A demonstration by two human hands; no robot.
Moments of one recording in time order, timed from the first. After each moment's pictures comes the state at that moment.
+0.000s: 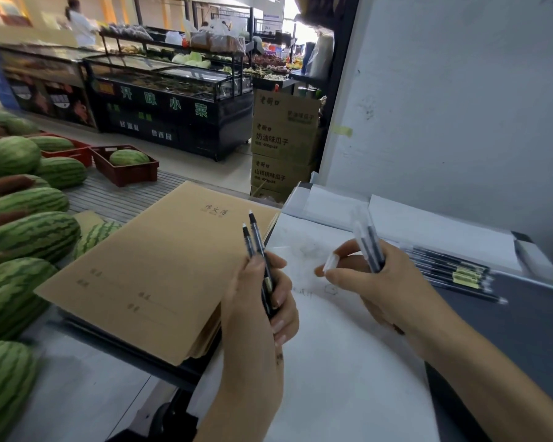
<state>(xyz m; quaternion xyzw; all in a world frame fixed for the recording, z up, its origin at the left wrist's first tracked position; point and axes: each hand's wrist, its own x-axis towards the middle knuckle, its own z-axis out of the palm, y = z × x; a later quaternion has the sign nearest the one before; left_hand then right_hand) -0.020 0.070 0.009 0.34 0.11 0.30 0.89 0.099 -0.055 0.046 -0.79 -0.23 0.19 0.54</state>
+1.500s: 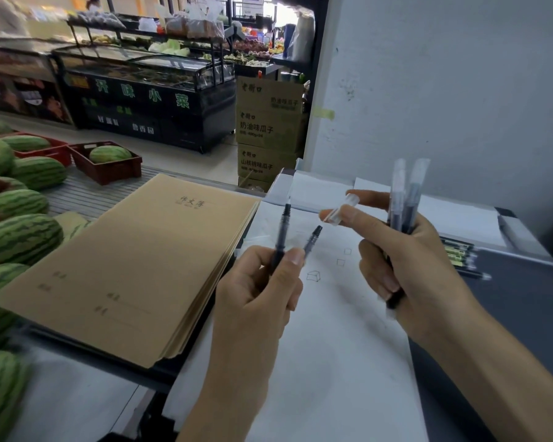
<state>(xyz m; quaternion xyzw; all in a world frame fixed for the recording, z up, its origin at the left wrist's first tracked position) -0.018 0.059 0.006 0.56 0.13 0.30 0.76 0.098 -0.065 0.056 -0.61 -0.20 0.15 0.76</state>
